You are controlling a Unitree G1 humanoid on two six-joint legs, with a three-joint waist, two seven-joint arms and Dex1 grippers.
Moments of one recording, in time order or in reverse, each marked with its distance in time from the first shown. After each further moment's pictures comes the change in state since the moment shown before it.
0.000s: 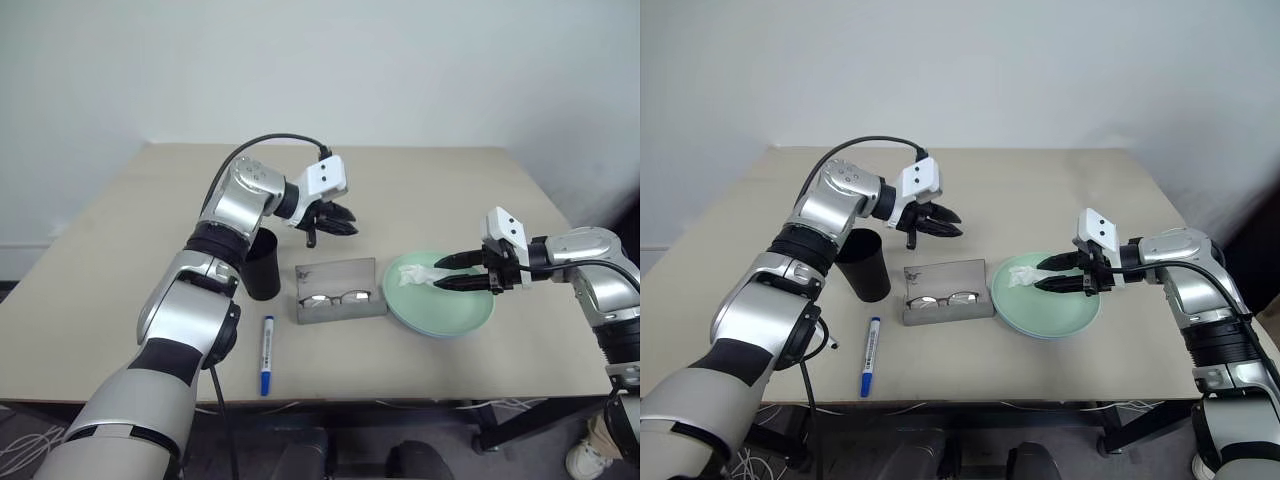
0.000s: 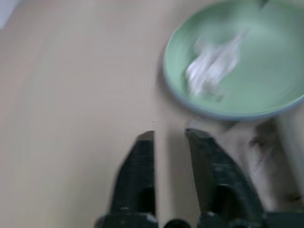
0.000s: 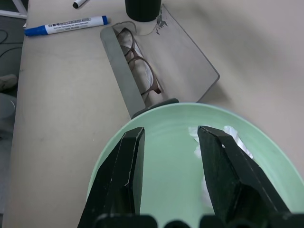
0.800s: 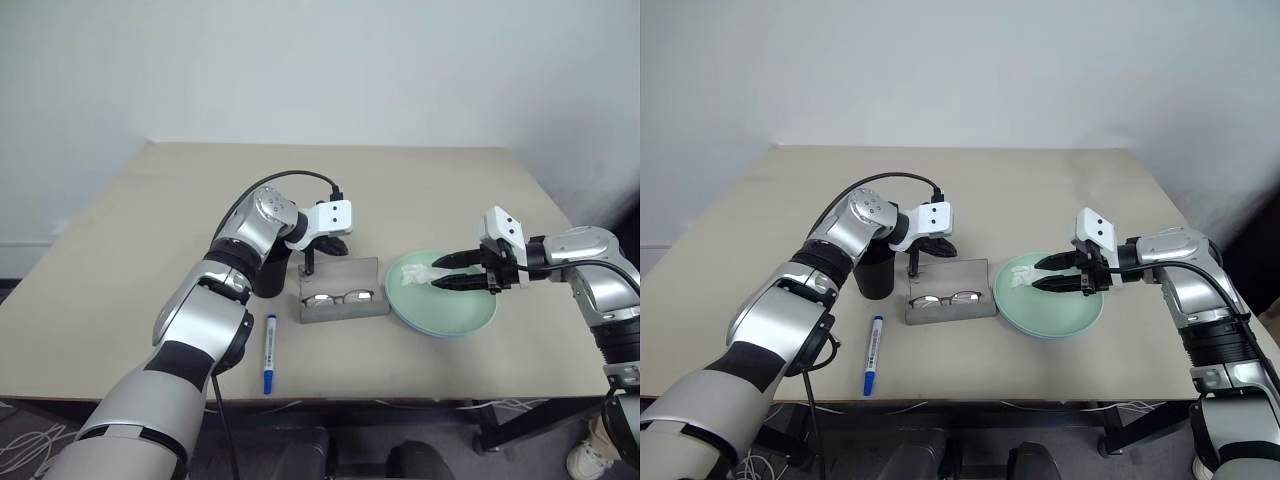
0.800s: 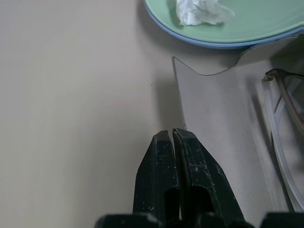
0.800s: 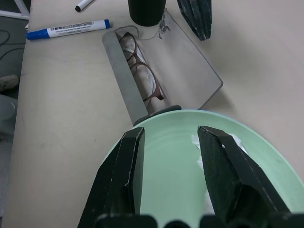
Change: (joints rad) left arm 0.021 -0.051 -0.056 0.108 0.151 -0.147 0.033; right arm -0.001 0.007 0.000 -0.008 0.001 0.002 -0.003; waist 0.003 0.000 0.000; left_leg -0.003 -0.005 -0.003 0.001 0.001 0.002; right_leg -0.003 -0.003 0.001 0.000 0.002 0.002
